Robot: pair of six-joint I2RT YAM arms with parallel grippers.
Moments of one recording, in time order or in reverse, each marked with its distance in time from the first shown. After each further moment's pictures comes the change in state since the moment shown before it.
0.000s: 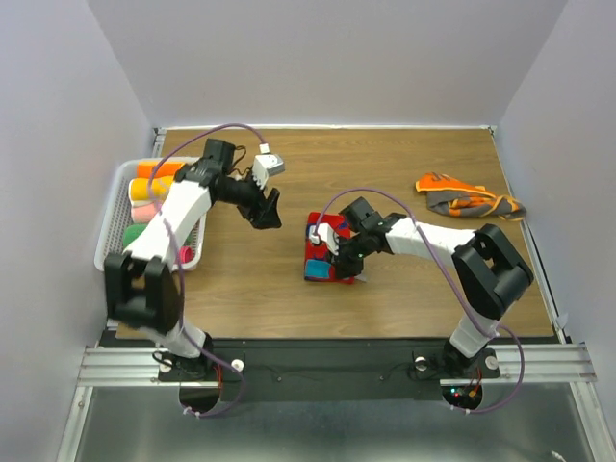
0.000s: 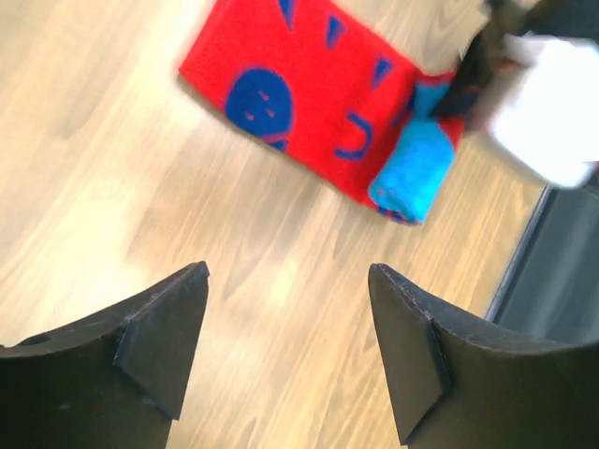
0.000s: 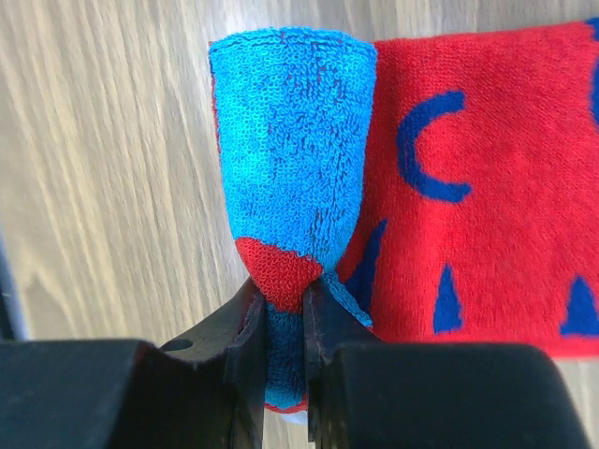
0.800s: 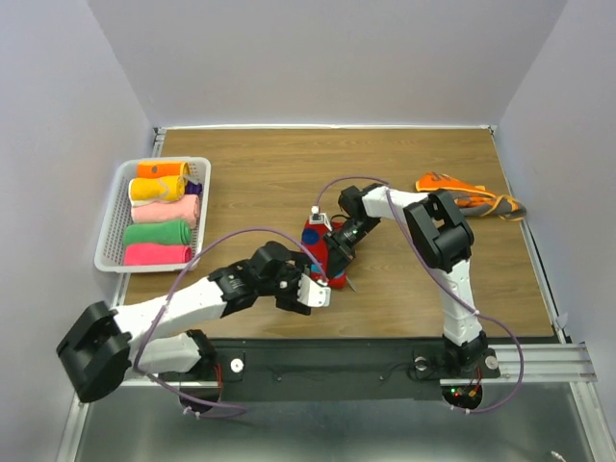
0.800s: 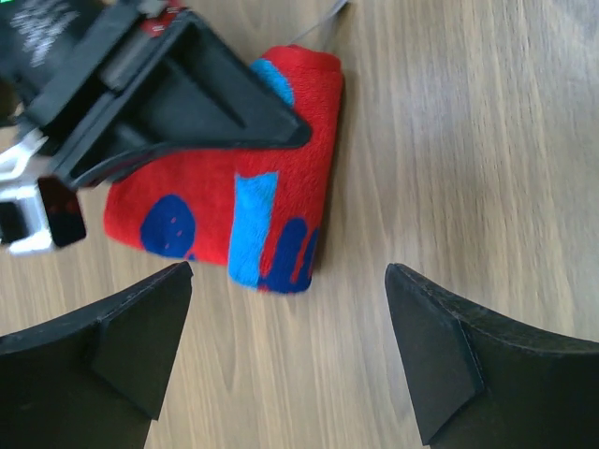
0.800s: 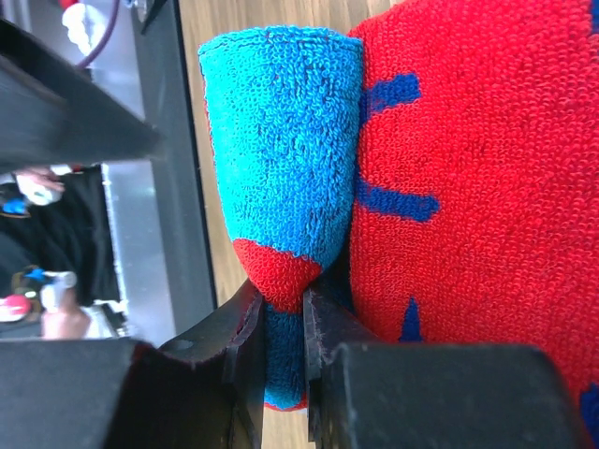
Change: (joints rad) left arm -0.653 -0.610 -0.853 0.682 -0.528 0.350; right arm -0.160 0.526 0.497 -0.567 -0.497 0.013
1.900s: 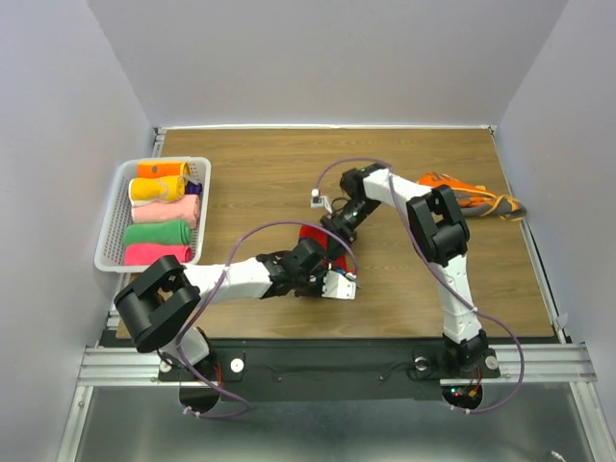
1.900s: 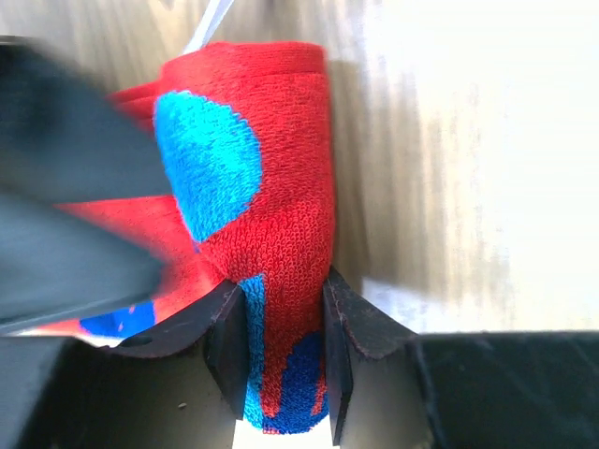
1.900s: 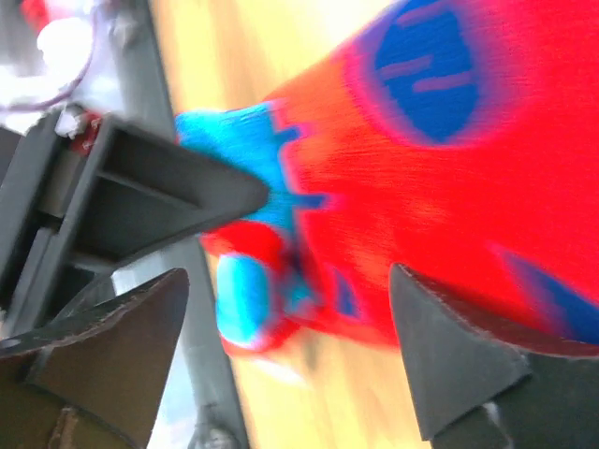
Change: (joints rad) left arm -0.090 0.456 0.181 0.034 -0.110 -0.098; right arm -0.034 0.091 0.227 -0.248 0.013 -0.014
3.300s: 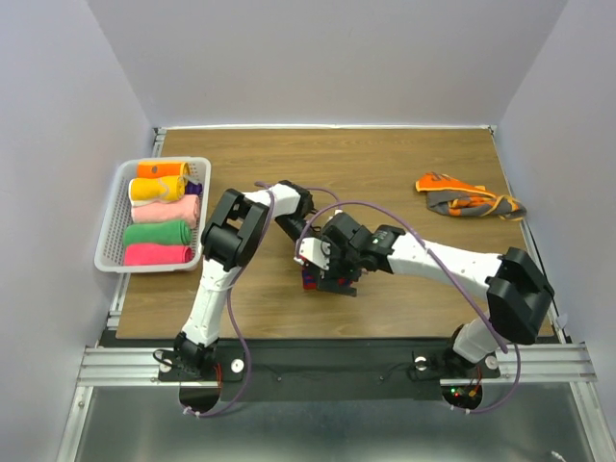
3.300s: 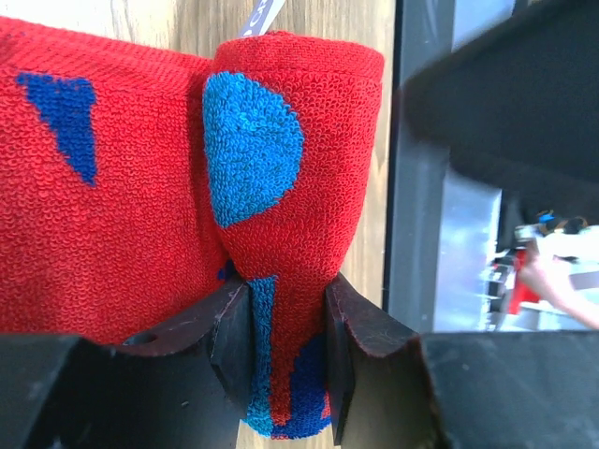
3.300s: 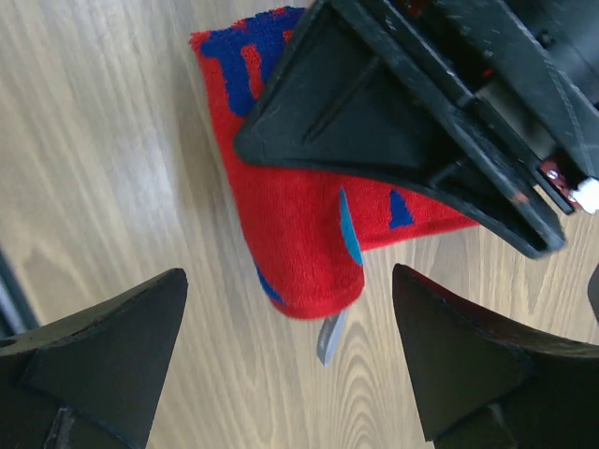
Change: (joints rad) left arm 0.409 0.821 0.894 -1.086 0.952 0.057; right arm 0.417 -0.779 -0.633 0.596 0.919 0.067
